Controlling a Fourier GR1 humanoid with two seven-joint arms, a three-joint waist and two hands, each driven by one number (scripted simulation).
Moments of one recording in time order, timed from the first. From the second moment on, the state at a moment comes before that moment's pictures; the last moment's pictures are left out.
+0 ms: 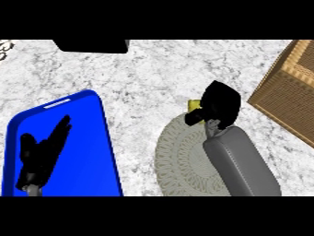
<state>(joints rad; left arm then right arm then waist) 0.06 0.21 -0.01 -1.51 0.05 -0.02 0.25 -0.54 0.00 0.26 -1.31 1.15 0.10 1.04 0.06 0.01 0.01</state>
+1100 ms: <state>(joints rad) 0.11 0.21 0.02 -1.52 0.05 -0.01 0.26 -1.11 -0.08 -0.15 -1.34 1.38 -0.20 1.11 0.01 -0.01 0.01</state>
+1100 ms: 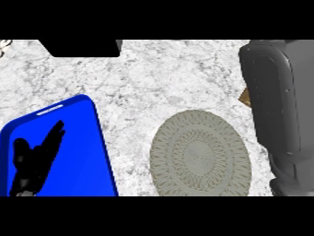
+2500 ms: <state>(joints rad) 0.11 0.19 0.03 -1.53 0.02 -0.01 0.28 -0.98 -0.31 -0.53 -1.12 1.07 -0.36 0.83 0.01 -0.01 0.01</state>
